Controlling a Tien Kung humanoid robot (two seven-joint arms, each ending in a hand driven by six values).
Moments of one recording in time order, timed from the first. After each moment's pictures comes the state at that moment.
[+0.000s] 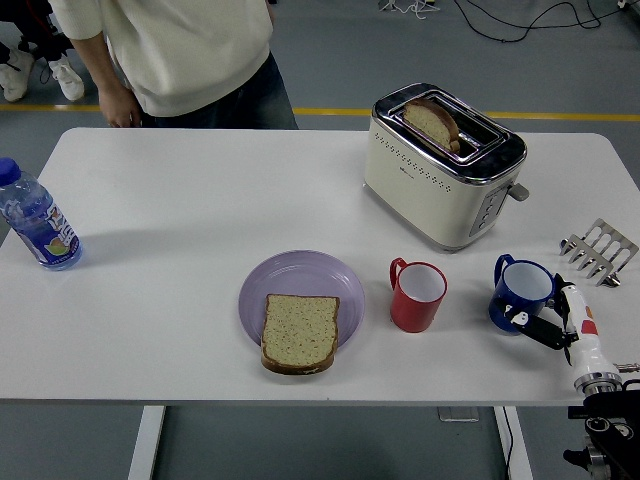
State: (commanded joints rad) left arm -0.12 0.01 -0.36 -0.18 0.47 0.09 0.06; right arm 0.12 -0.20 1.11 1.01 -1.20 -0.40 0.37
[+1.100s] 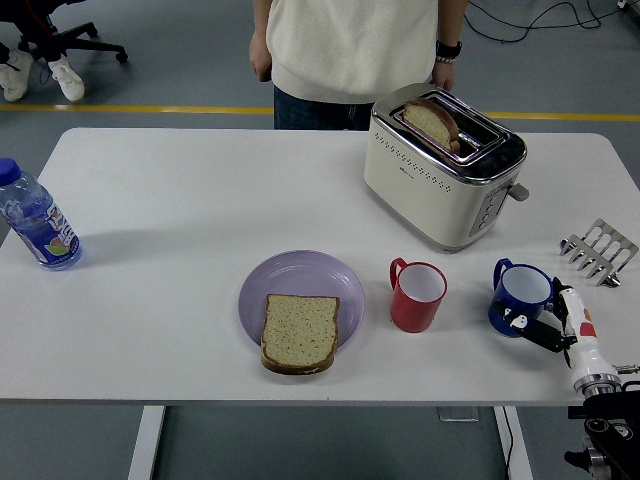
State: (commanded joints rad) left arm -0.12 0.01 -0.35 -0.18 0.46 0.09 0.06; right arm 0.13 -0.20 1.11 0.98 -1.22 -0.38 0.36
